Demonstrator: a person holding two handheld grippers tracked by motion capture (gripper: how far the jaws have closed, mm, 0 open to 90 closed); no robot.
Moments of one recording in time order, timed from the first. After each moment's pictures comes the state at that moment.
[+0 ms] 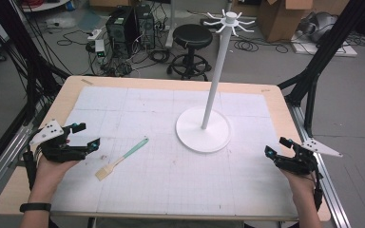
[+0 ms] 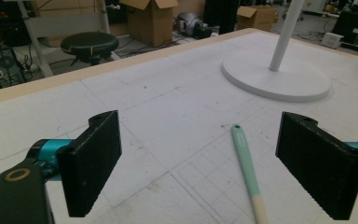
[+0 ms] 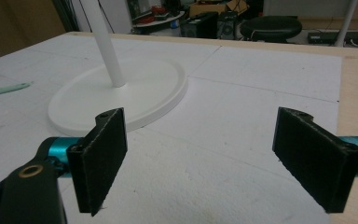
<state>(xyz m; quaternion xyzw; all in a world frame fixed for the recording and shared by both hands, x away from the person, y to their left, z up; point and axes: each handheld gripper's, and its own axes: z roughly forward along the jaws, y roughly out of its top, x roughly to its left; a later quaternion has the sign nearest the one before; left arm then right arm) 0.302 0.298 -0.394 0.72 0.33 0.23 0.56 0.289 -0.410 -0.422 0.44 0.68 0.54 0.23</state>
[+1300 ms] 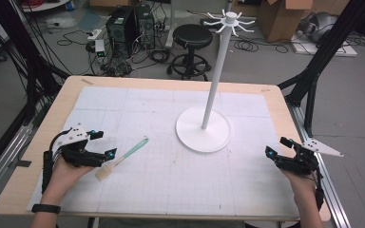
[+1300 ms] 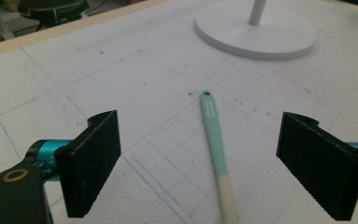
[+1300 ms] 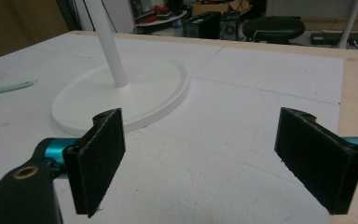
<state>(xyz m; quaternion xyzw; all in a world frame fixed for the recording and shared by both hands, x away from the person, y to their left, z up) 0.307 0.251 -0.410 0.79 0.32 0.18 0.50 0.289 -0.411 -0.420 0.43 0.69 0.54 0.23</state>
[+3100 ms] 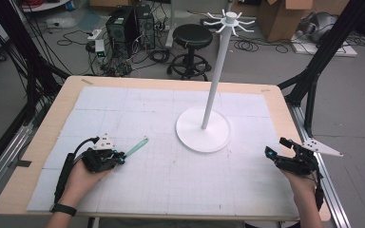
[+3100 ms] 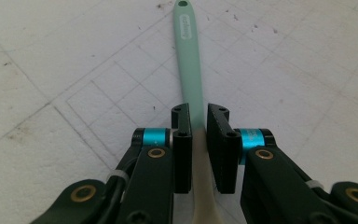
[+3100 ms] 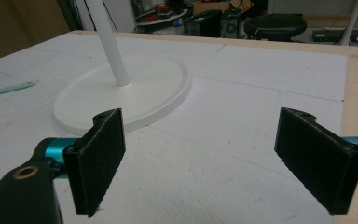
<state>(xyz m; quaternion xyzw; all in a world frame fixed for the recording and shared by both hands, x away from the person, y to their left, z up) 0.309 0.210 -0.440 0.86 0.33 0.14 0.37 0.289 -0.410 -0.421 0.44 0.68 0.54 0.22</state>
